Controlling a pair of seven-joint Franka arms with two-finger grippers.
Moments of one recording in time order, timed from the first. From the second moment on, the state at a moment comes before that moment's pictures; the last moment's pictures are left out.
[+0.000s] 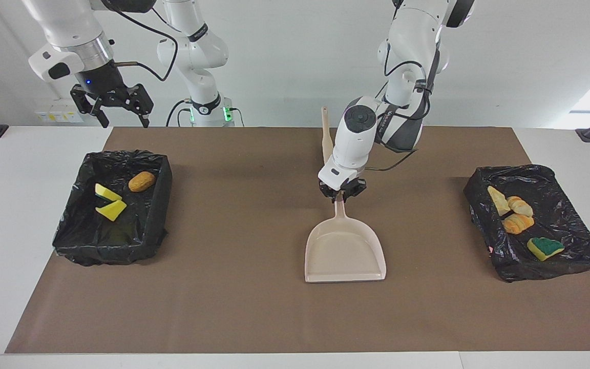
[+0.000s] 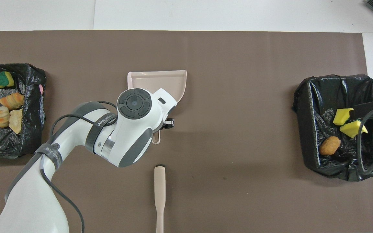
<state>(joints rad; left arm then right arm) -0.34 0.30 -0.27 -1.87 0.06 2.15 -0.55 0.02 -0.08 -0.07 -1.61 0.00 1.55 -0.03</state>
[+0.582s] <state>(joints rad) -0.34 0.29 -0.27 -1.87 0.04 2.16 -0.55 0.02 -0.08 -0.07 -1.61 0.00 1.55 -0.03</state>
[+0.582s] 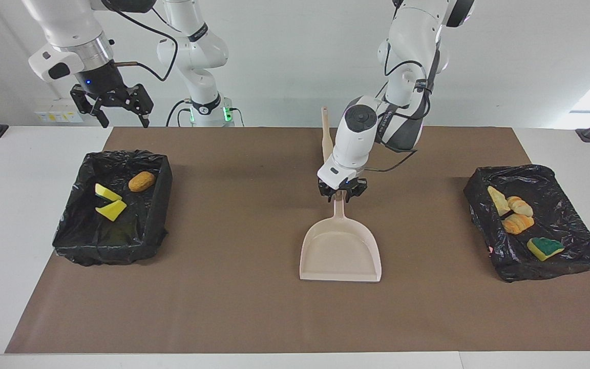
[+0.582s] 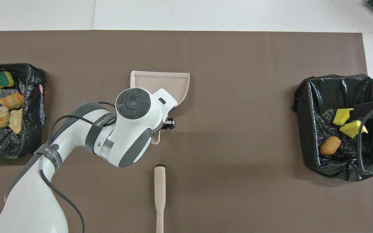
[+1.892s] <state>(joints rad) 0.02 -0.02 -0.22 -1.70 0.03 1.70 -0.13 0.02 -0.08 -0.07 -1.61 0.00 1.55 -0.03</state>
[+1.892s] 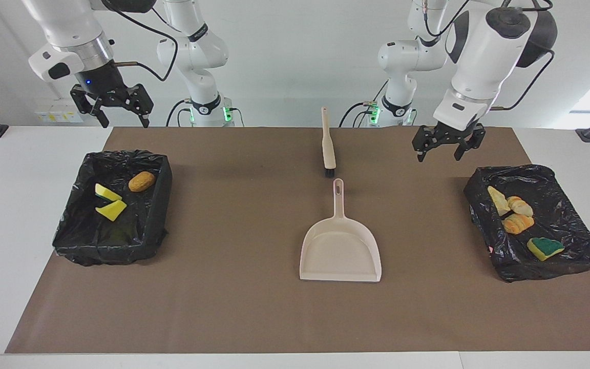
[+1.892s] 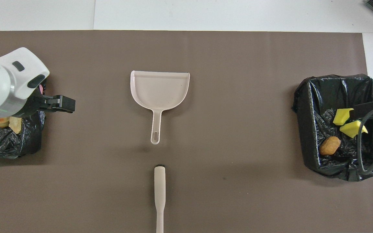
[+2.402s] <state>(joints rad) 0.12 -0.04 -0.21 -1.63 0.03 1.57 0.03 0.02 -0.08 -0.07 -1.61 0.00 1.55 -0.03</state>
